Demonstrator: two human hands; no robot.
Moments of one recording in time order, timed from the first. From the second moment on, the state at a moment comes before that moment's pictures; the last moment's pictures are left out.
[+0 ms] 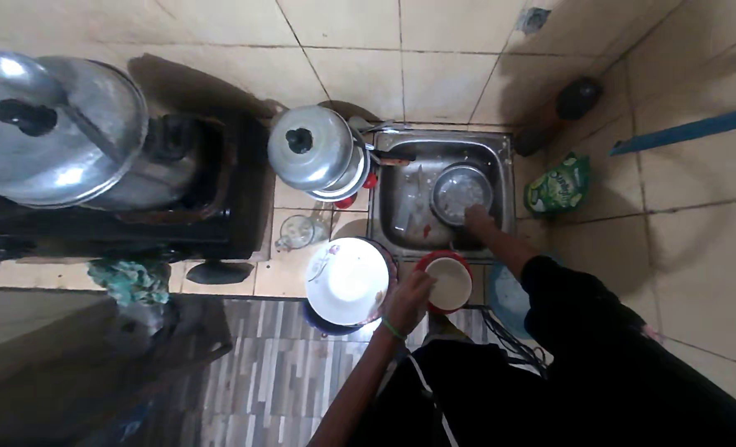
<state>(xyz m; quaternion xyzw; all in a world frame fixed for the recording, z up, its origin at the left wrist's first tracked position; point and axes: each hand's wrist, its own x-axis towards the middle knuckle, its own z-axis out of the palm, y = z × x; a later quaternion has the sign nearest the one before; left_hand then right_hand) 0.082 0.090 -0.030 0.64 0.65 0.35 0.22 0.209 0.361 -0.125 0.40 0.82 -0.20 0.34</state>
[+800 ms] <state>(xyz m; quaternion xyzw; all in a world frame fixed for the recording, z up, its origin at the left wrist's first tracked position) 0.067 0.105 -0.016 0.57 0.69 0.39 0.22 0.206 0.421 -0.053 0.58 0.55 -0.57 -0.16</state>
